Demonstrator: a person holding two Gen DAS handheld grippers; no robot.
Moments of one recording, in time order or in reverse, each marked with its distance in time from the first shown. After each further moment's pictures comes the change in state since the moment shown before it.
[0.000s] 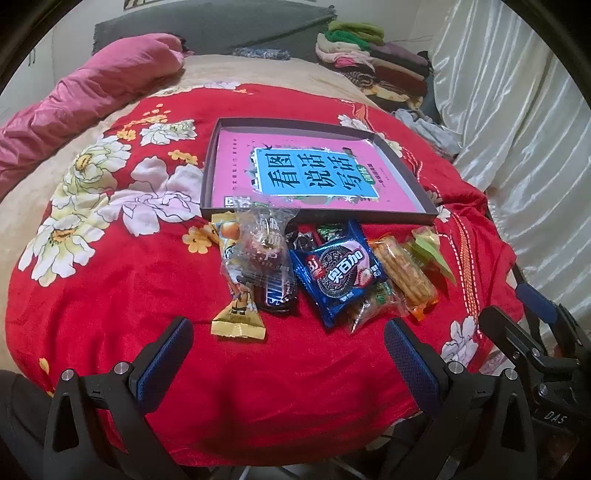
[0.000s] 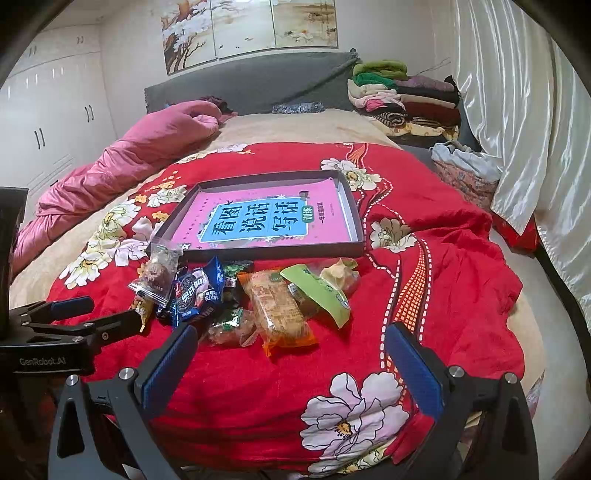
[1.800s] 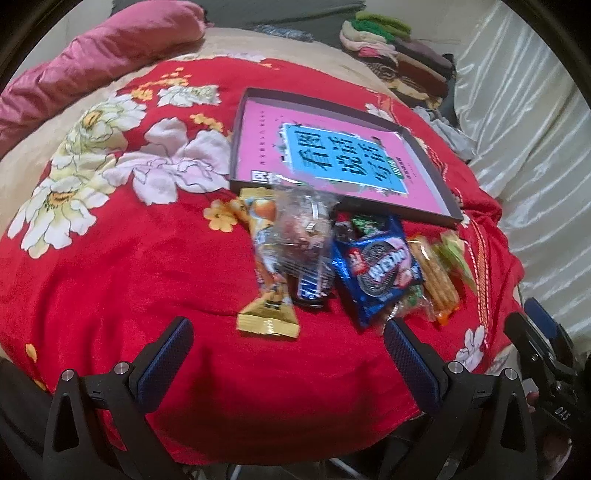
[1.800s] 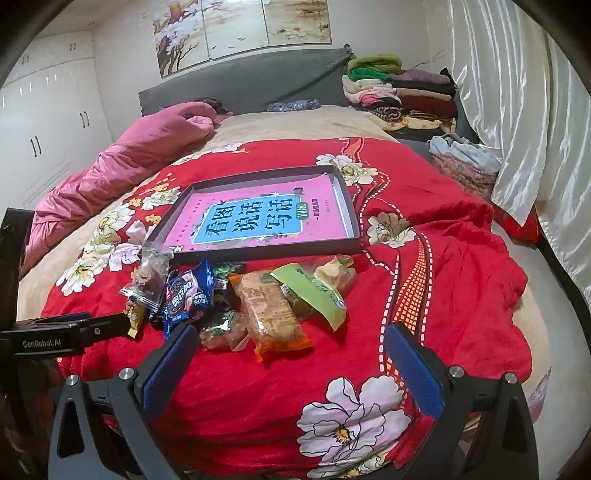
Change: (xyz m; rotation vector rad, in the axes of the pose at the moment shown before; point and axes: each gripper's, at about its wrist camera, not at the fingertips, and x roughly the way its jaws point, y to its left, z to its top) left arm 0.024 0.037 0.003 -0.118 0.081 -0.018; right arm 0.010 -0.007 0.000 0.027 0.005 -0.002
